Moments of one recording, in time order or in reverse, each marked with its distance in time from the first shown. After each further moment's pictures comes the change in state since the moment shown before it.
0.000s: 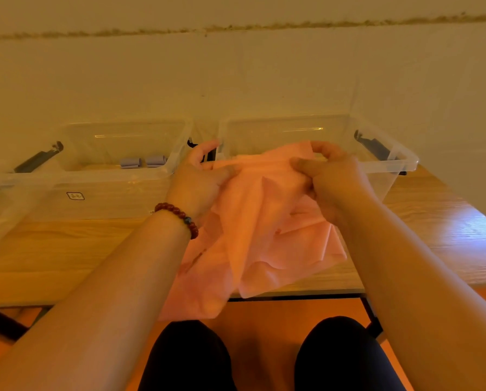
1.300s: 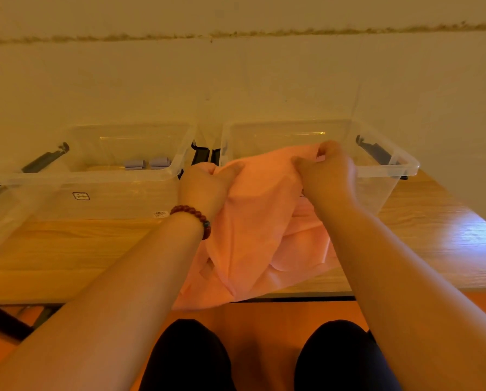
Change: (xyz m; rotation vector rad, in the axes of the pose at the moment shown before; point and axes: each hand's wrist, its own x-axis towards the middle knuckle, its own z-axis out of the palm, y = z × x) left_hand -0.002 -0.004 0.004 0.332 0.110 0.027; right_hand 0.008 0.003 0.007 -0.382 0.199 -0.179
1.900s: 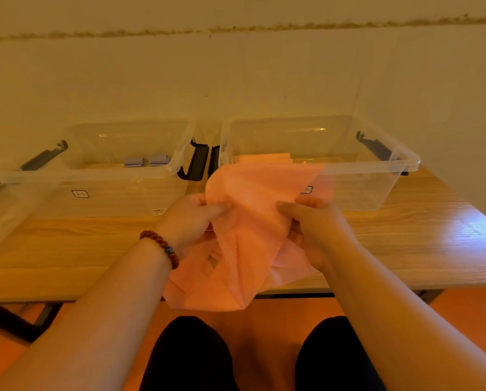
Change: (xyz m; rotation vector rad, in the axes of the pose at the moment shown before) left_hand -0.025 -0.030 -0.025 -0.217 -0.332 -0.283; right_hand -0.048 0.040 0.007 0.553 -0.291 0.510
